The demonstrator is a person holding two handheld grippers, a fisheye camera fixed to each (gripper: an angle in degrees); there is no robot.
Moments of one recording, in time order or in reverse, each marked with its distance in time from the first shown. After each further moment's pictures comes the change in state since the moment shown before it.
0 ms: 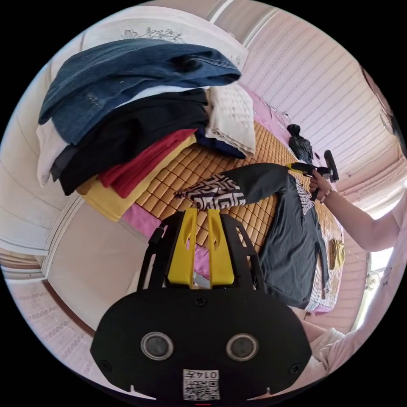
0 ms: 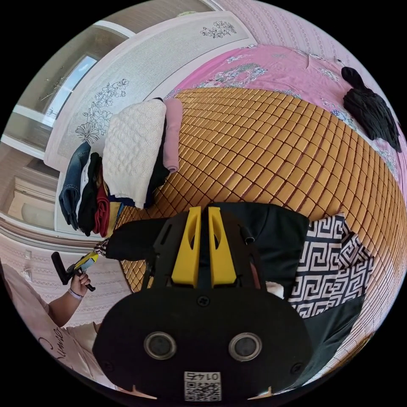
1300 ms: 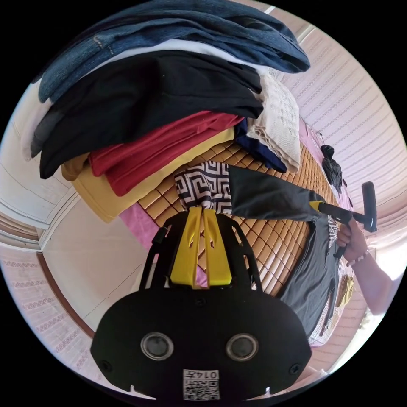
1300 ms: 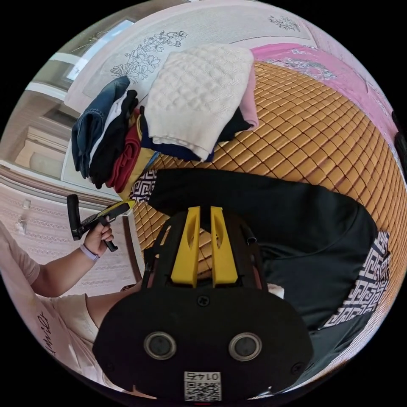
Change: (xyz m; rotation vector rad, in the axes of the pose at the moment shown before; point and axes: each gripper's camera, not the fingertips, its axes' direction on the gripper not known) left arm -0.007 -0.011 0.093 0.034 -0.104 -0.169; right arm -0.123 0.112 0.124 -0.176 -0.066 -0.272
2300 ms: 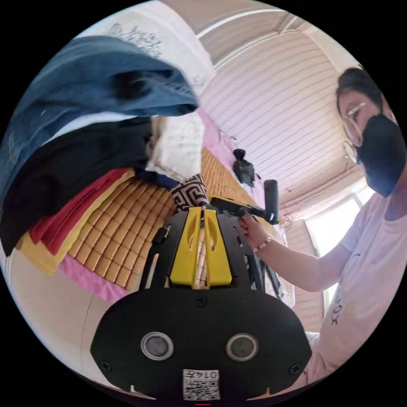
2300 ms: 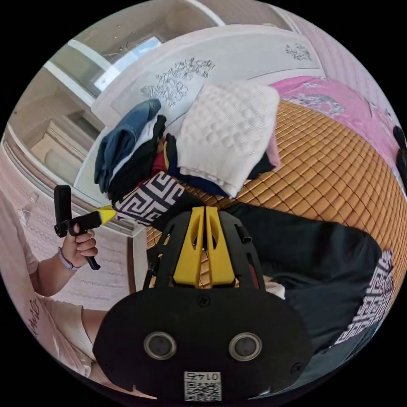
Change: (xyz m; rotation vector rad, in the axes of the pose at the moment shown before) left arm 0.118 0.018 -0.014 0.083 0.599 0.227; right arm 0.015 0.170 -0.056 0.294 -0.055 -0.033
